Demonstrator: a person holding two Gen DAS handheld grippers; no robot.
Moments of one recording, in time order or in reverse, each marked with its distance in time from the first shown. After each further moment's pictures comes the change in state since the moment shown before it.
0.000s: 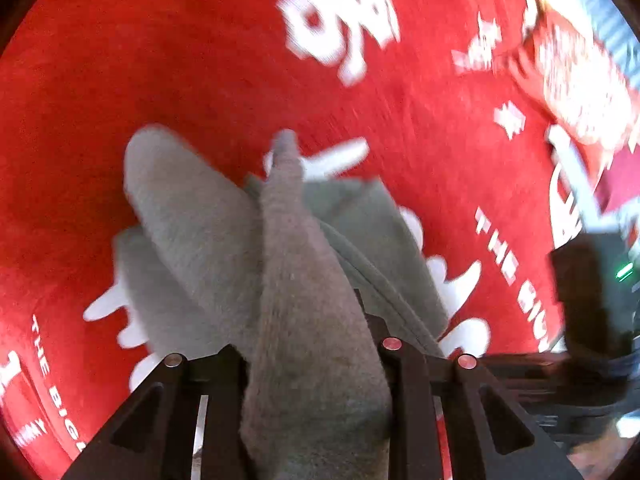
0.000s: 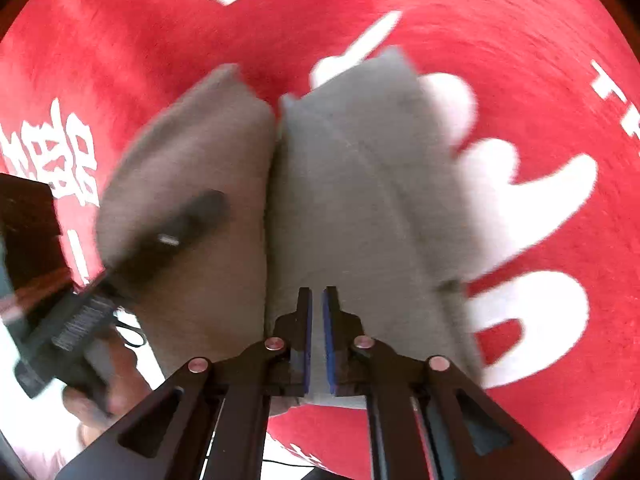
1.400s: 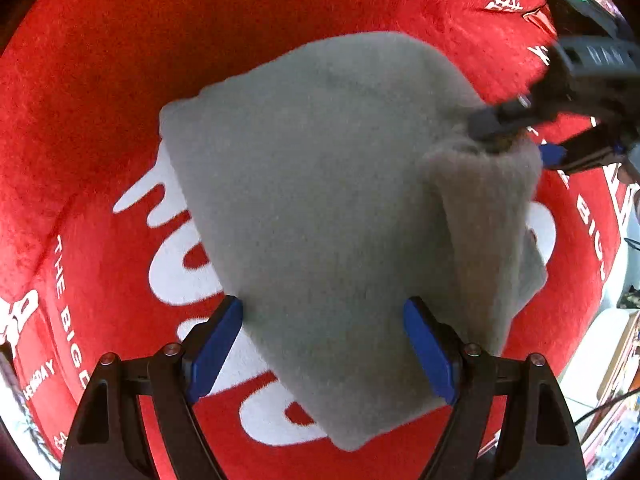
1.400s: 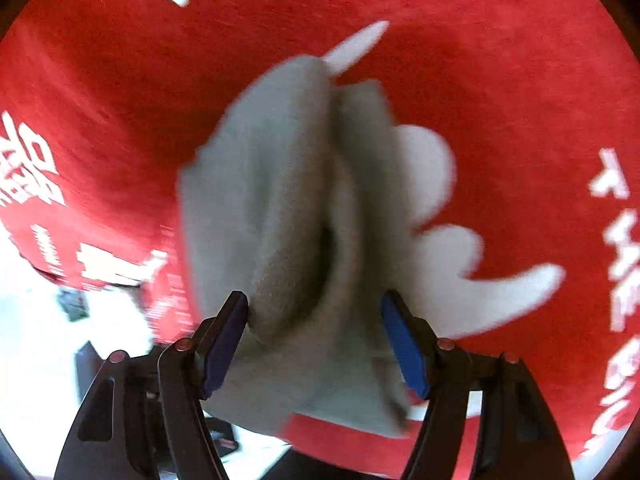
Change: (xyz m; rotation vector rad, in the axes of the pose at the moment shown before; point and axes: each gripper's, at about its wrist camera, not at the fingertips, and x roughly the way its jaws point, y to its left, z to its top) left arm -0.009 0.021 -0.115 -0.038 0.078 0.141; right arm 0.014 0.011 0.042 -0.067 0.168 -0.206
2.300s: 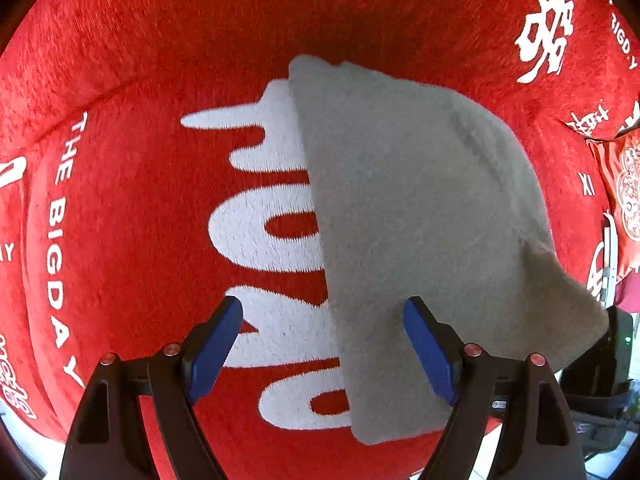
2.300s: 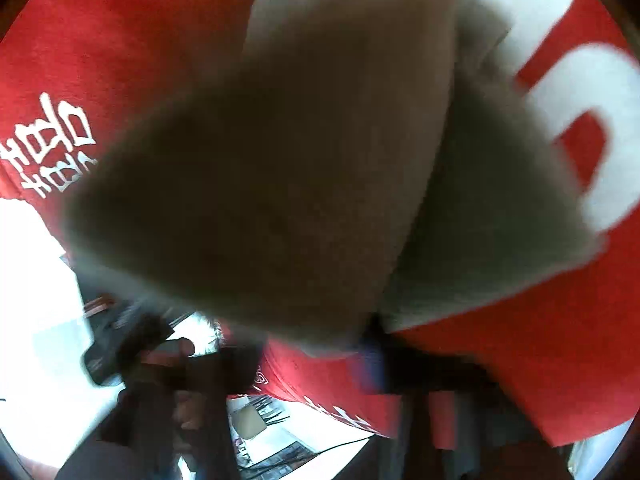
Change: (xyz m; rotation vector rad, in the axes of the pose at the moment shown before) left arm -0.007 0.106 -0.010 -0.448 0.025 -0.140; right arm 0.066 0.007 -0.121 0.184 -0.027 0.345
